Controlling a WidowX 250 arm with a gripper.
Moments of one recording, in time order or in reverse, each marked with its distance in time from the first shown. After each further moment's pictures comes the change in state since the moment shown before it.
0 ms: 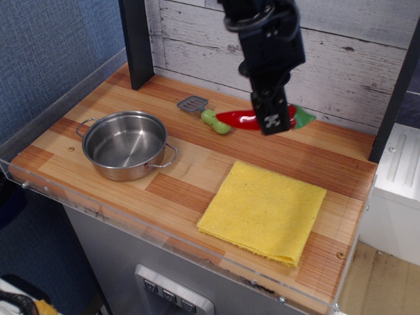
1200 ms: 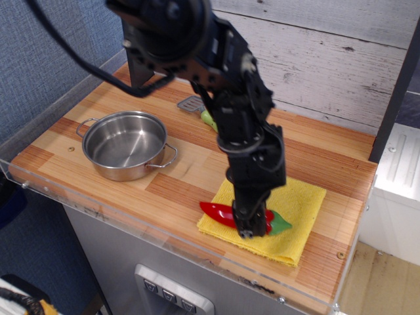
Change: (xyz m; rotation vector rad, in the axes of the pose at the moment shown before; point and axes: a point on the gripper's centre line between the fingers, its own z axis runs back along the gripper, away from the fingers) arm -0.040 -0.053 -0.078 -0.079 0.131 -0.106
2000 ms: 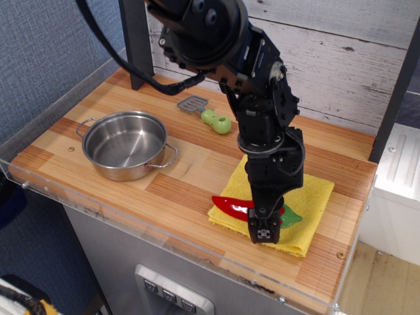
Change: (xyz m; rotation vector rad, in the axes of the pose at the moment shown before) arm 0.009 0.010 -0.009 0.015 0.054 0.021
